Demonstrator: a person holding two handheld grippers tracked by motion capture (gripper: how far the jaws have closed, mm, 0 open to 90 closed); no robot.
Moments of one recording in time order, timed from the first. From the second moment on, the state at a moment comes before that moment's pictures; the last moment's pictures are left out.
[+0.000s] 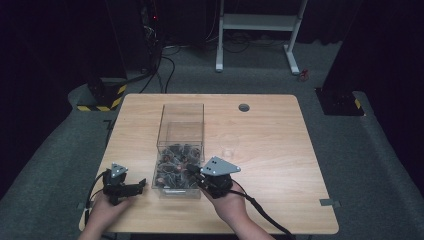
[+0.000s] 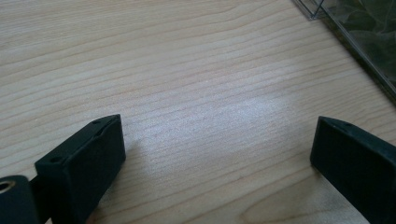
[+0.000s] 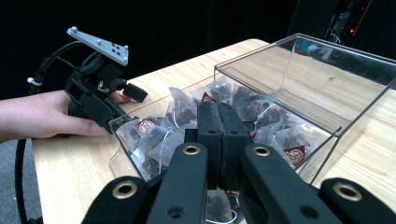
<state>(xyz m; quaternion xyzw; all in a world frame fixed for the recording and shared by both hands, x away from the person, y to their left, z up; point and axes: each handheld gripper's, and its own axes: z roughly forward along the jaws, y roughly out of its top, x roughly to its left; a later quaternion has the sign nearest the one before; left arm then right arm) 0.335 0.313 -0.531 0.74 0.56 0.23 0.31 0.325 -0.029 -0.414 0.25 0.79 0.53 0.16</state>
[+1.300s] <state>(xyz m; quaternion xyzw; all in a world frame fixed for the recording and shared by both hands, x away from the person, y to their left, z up) 0.335 0.313 -0.531 0.74 0.56 0.23 0.31 0.328 -0.055 -0.404 0.27 0.78 0.54 0.19</state>
